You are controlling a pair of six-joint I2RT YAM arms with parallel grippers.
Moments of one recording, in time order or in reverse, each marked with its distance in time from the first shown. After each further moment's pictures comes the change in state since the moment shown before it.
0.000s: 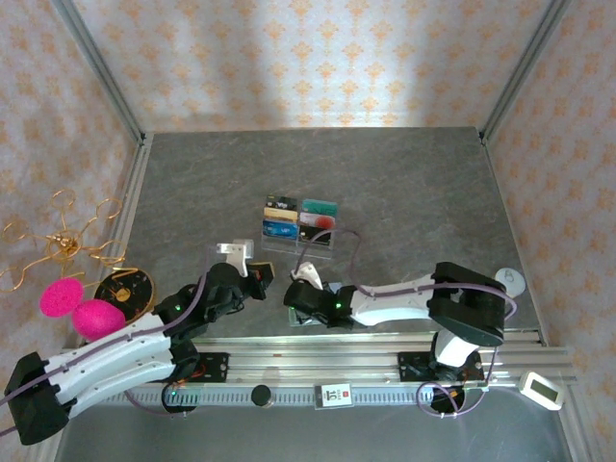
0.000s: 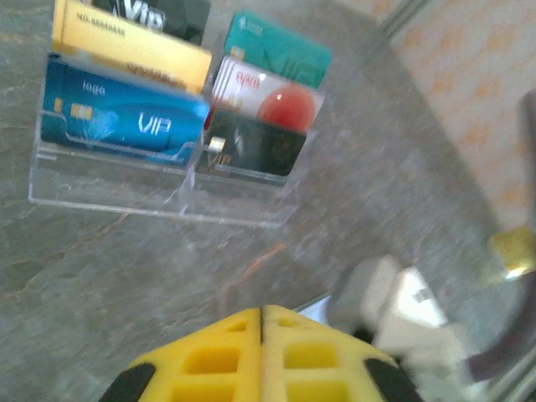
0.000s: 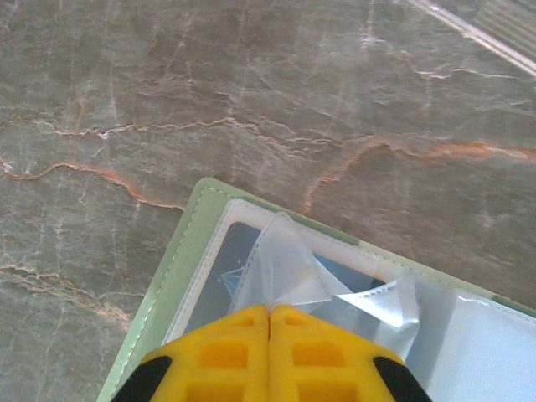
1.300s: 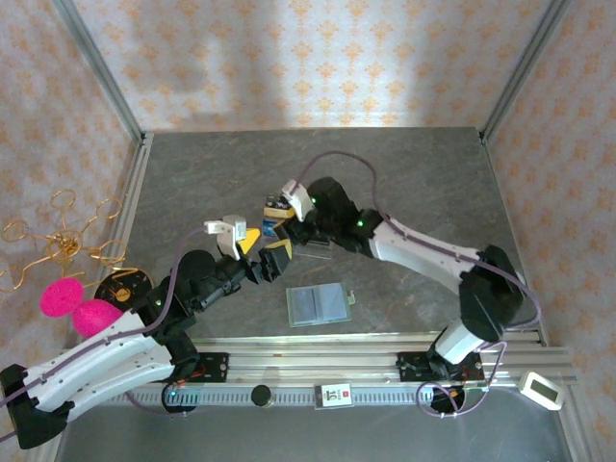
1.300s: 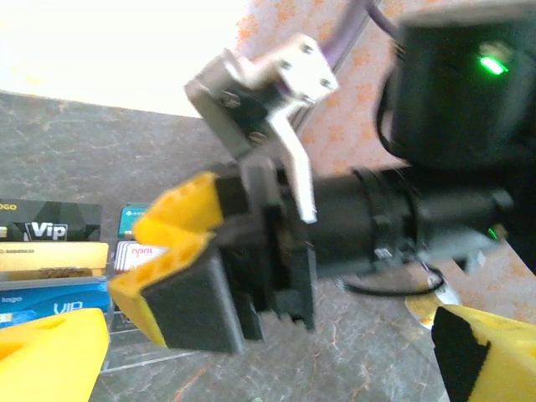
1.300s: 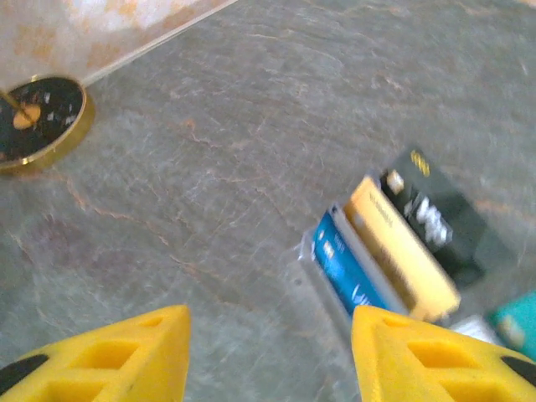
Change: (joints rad) left arm -0.002 -0.072 0.205 0.056 0.012 0.203; right arm -0.415 -0.062 0.381 -0.030 -0.555 -0.615
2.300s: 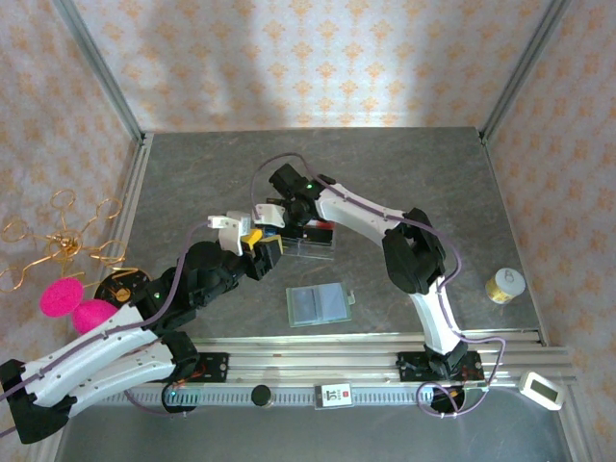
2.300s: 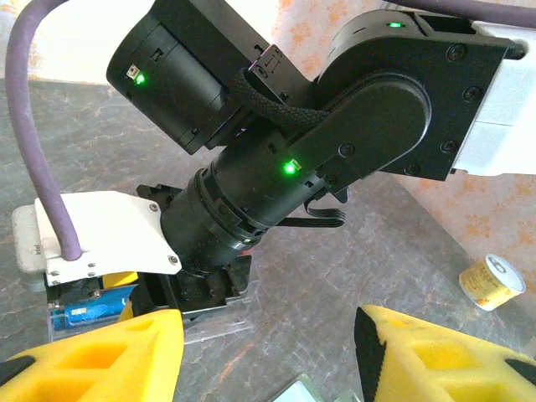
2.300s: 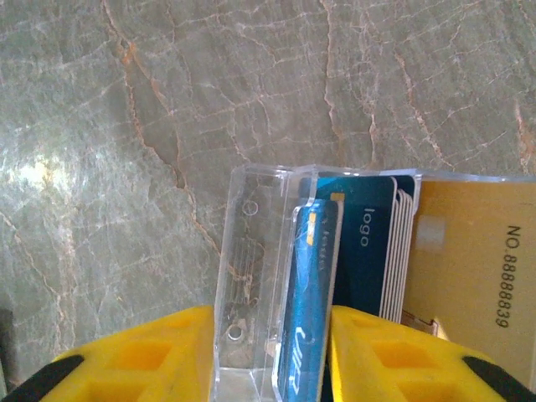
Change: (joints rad) left arm -0.004 0.062 0.122 -0.192 -0.069 0.057; right arm -0.050 0.591 0.679 -0.673 -0.079 -0.822
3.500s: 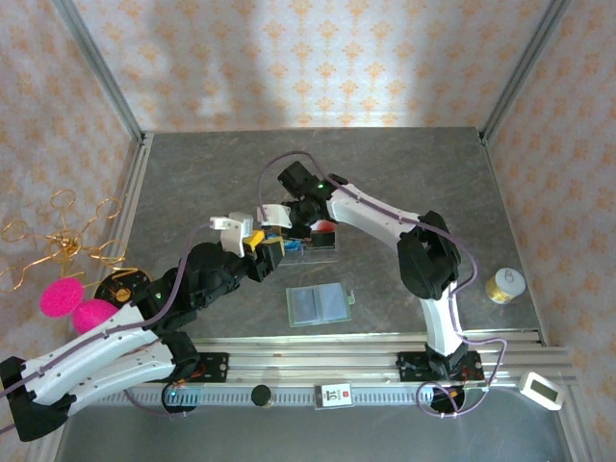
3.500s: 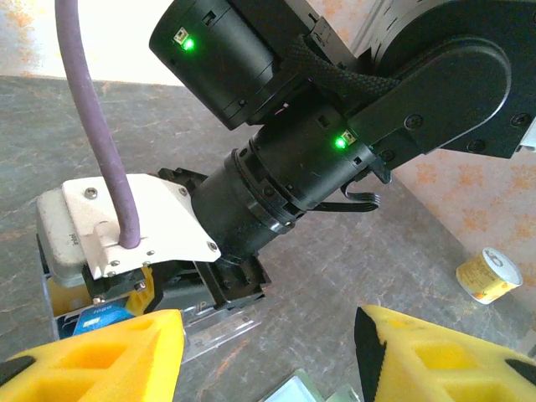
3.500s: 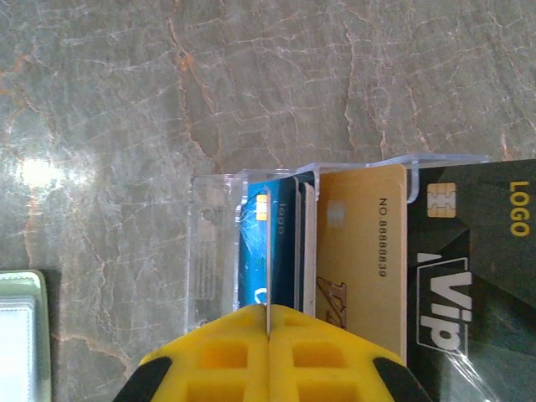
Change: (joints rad) left arm -0.016 0.009 0.005 -0.004 -0.008 0.001; right arm -0.016 -0.108 -0.097 0.022 -0.059 -0.091
